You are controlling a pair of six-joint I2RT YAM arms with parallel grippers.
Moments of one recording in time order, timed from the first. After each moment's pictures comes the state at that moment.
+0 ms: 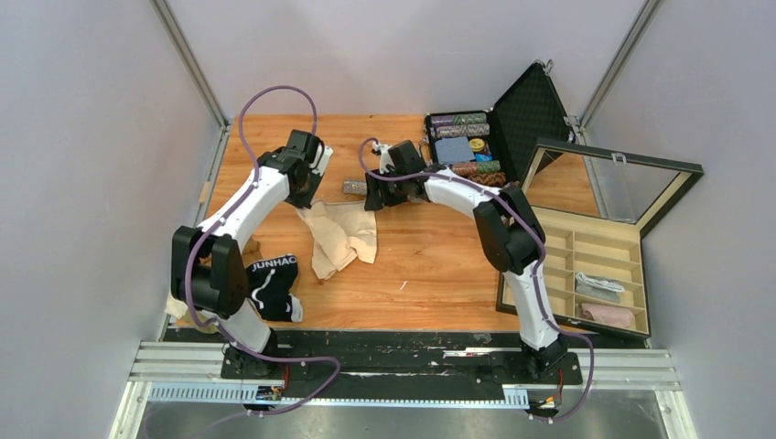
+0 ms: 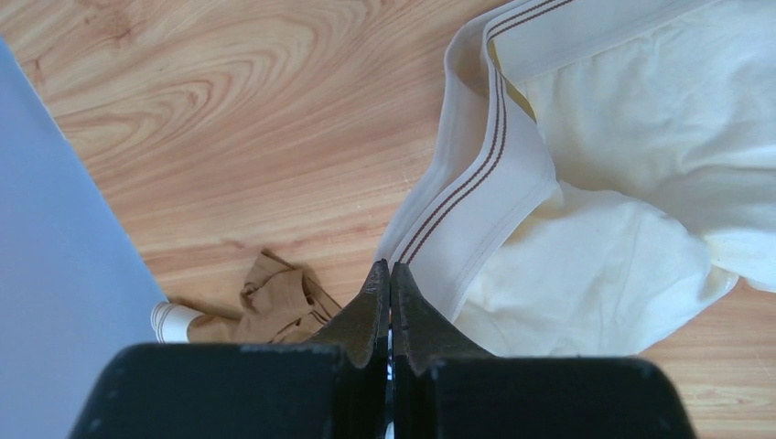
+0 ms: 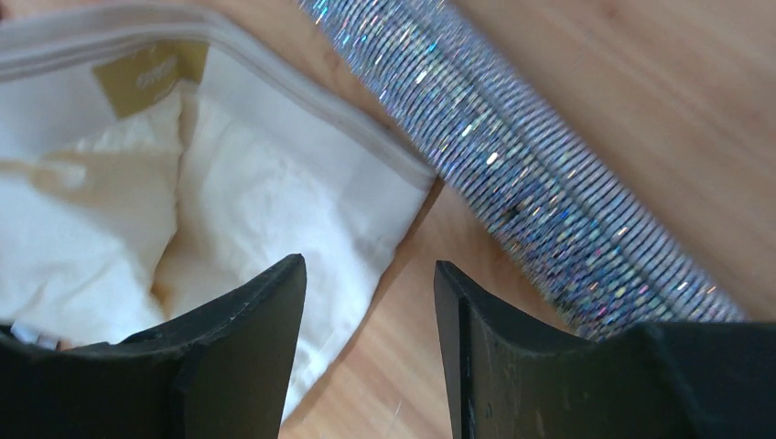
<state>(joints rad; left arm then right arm) -0.28 1.65 1.36 -0.81 -0.23 0.17 0.60 2.21 1.67 -0.27 -0.38 0.25</state>
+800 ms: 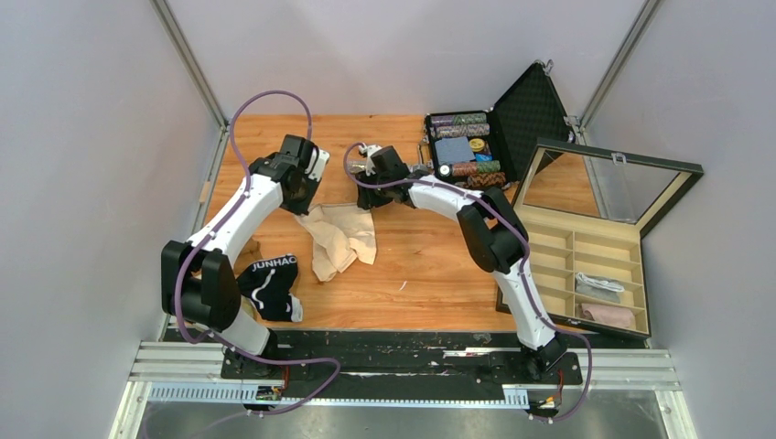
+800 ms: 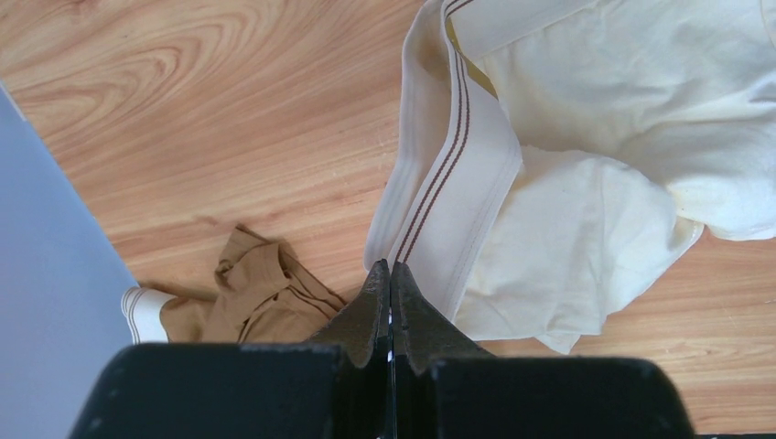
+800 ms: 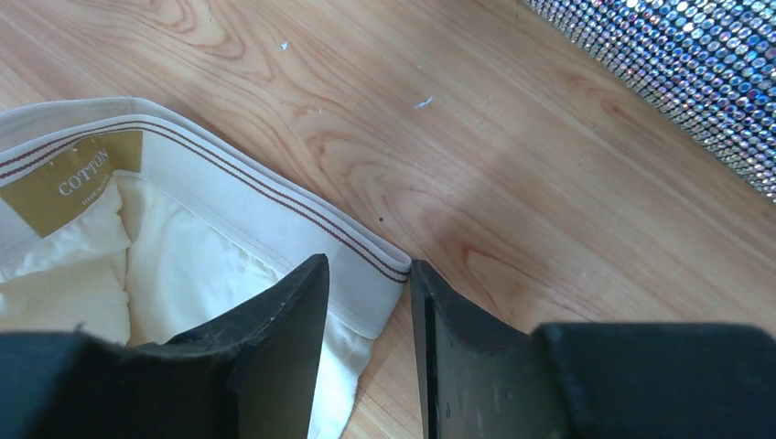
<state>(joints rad) -0.28 1.55 1.30 -0.85 -0.17 0.14 0.67 2.34 1.79 -0.19 -0.18 0.26</state>
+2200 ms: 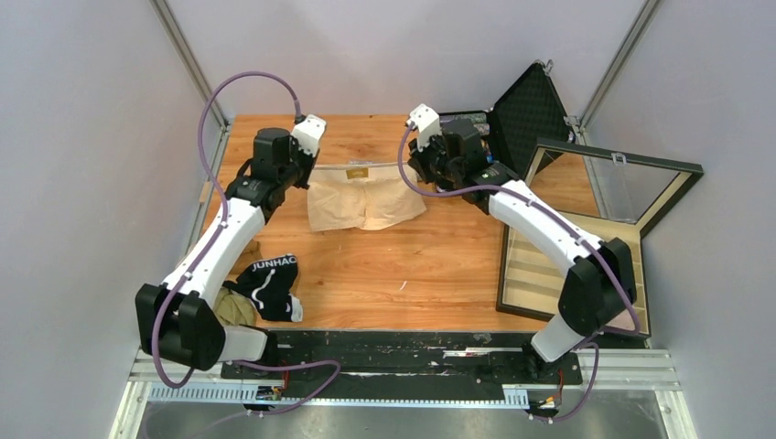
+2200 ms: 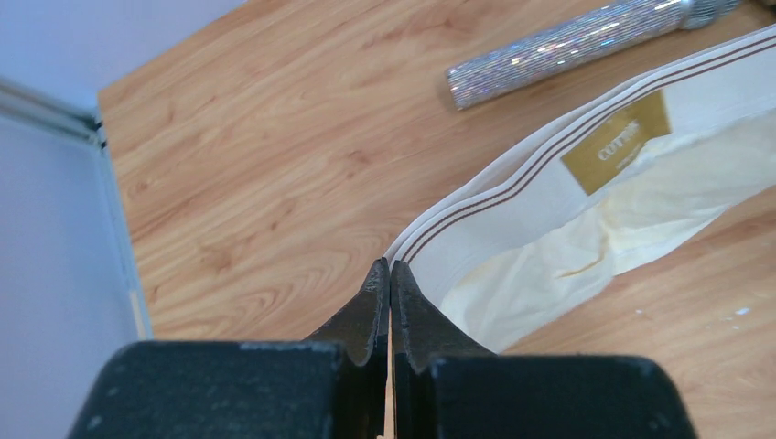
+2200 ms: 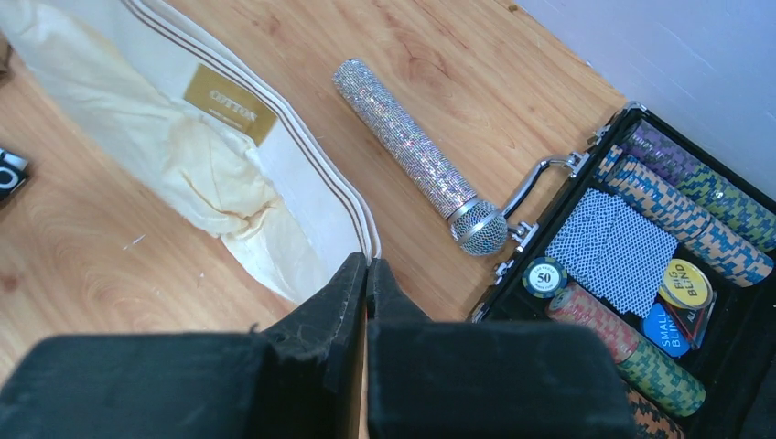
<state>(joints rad) -0.25 1.34 1.17 -0.35 -0.04 0.29 0.56 1.62 1.40 -0.18 -0.14 -0.17</state>
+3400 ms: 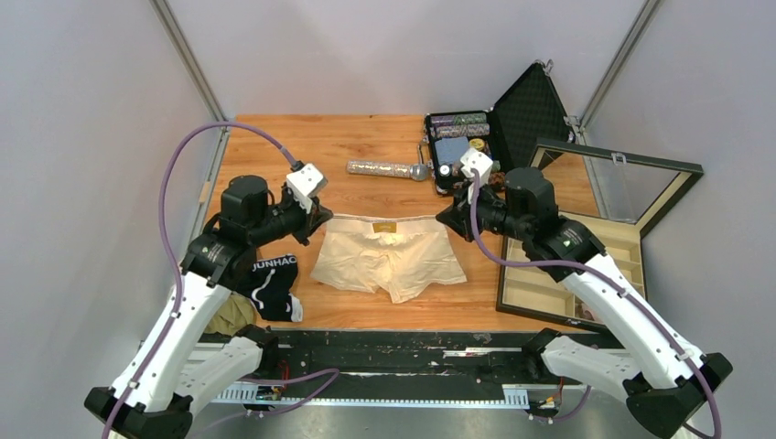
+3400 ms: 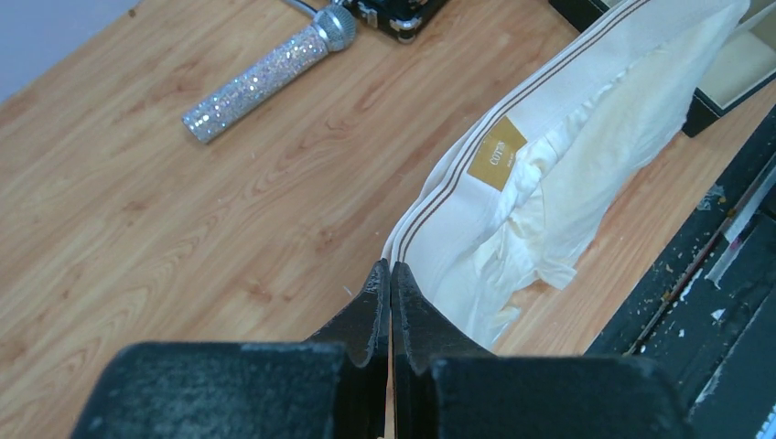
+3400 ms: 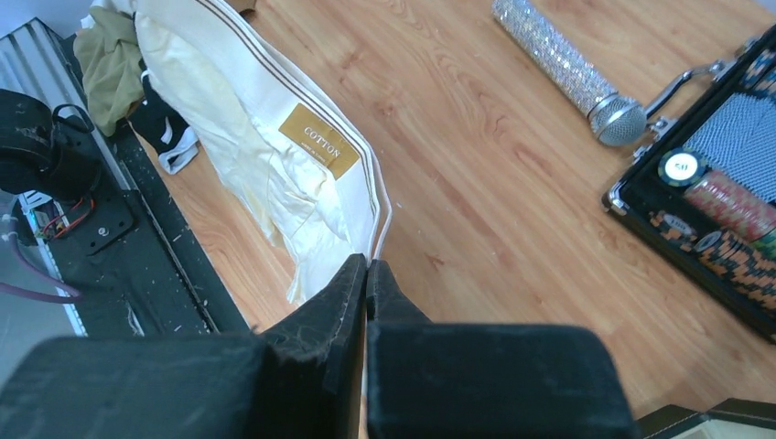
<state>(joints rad) -0.40 0.85 1.04 -0.59 0.39 0.21 0.61 0.99 1.11 -0.51 -0.32 -0.03</state>
